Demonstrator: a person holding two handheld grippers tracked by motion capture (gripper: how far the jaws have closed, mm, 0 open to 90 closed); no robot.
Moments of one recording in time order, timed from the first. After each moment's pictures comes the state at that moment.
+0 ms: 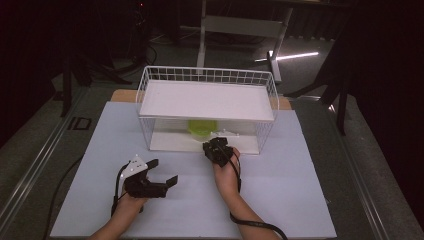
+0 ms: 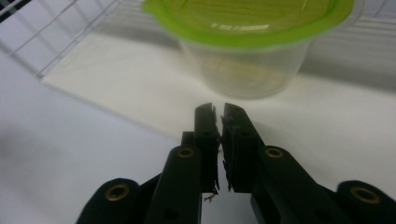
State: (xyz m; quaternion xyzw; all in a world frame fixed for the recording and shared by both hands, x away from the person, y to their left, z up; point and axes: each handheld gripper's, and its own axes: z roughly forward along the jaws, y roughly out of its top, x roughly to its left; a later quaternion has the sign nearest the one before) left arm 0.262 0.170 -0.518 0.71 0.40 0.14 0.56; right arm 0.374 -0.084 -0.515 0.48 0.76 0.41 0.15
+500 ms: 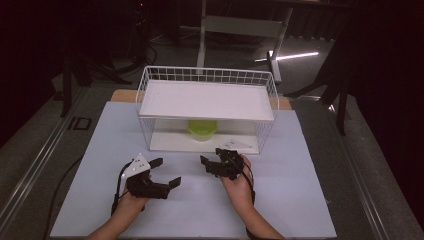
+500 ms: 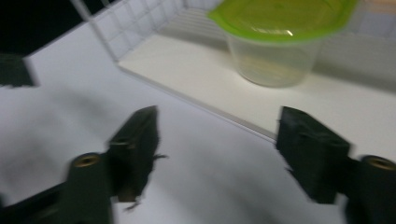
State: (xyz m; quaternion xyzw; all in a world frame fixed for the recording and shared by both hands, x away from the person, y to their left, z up) left arm 0.261 0.164 -0.504 0.73 0.37 0.13 0.56; right arm 0.329 -0.115 -0.495 0.41 0.77 0.47 0.13
